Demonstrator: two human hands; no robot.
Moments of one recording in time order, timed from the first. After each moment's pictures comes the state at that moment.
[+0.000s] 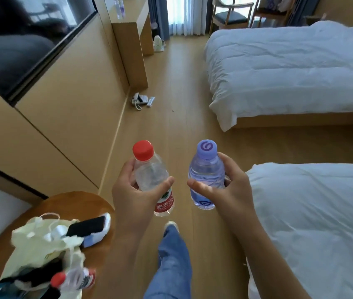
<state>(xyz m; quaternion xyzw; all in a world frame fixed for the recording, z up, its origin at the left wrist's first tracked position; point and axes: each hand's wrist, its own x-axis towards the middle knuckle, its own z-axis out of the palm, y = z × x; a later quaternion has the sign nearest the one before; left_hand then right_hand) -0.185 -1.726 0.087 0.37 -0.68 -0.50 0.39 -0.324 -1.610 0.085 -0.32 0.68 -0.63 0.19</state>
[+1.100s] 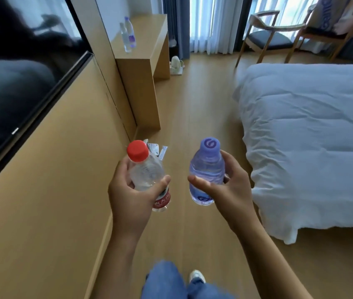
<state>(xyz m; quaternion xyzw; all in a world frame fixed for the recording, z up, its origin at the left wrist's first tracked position) -0.687 -2.417 0.104 0.42 -0.65 -0.47 0.43 -0.841 -2.315 0.094 -0.34 0.66 -0.63 0.22</state>
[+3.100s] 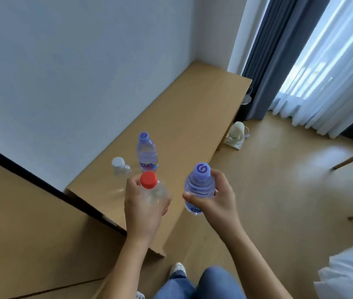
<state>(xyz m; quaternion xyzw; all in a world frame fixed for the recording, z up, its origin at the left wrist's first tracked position) -1.349 -3.476 0.034 0.60 -0.55 -0.35 0.45 -1.512 -3.445 0.044 -0.42 0.66 -0.50 0.38</state>
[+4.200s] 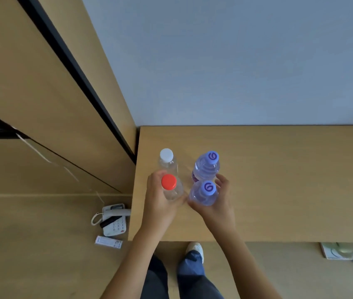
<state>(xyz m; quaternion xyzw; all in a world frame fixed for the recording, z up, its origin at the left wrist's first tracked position) -1.406 -3.556 -0.032 0.81 -0.24 -0.17 0.50 -1.519 -3.652 -0.026 -0.66 0.46 -0.17 0.57</state>
